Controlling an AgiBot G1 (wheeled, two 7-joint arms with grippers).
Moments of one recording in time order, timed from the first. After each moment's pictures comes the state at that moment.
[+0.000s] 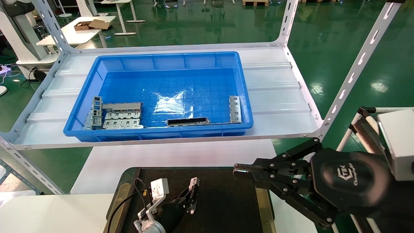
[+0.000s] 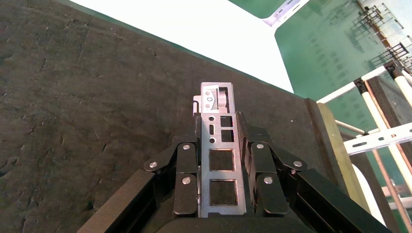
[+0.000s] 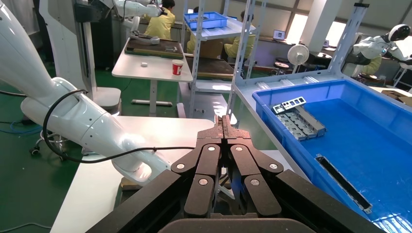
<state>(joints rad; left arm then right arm) -0.77 1.32 0.69 -0.85 0.86 0.04 -0.42 1.09 -0.59 -0.33 1.28 -0.69 -1.47 0.16</state>
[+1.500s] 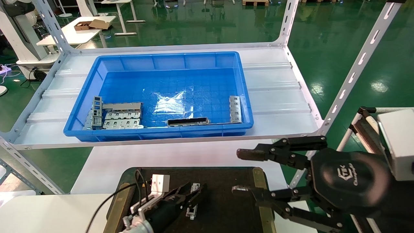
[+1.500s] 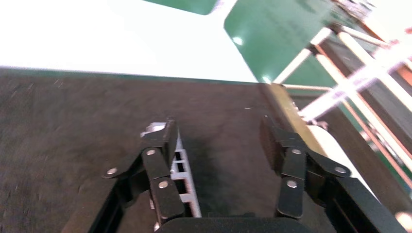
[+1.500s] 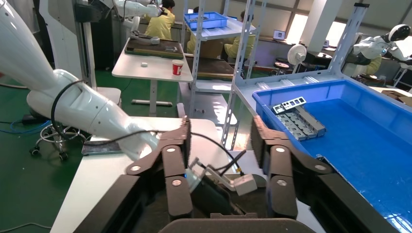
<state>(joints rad) -0.77 1.20 0.59 -0.87 0.85 0.39 -0.20 1.09 -0.59 -0.34 1.28 -0.69 -1.47 0.16</state>
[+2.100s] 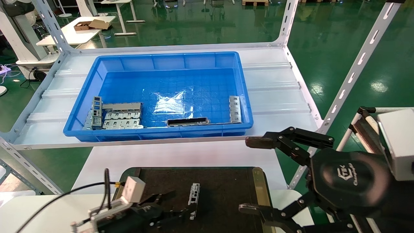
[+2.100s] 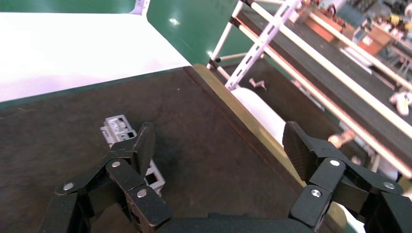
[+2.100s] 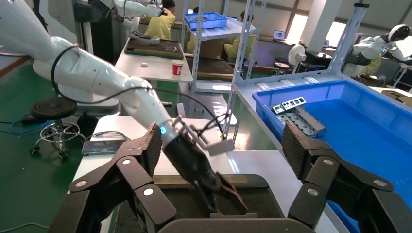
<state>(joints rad) -0.77 0.88 0.59 -1.06 0.83 0.76 -0.25 1.09 -0.59 -0.34 1.28 -0.69 -1.47 0.16</state>
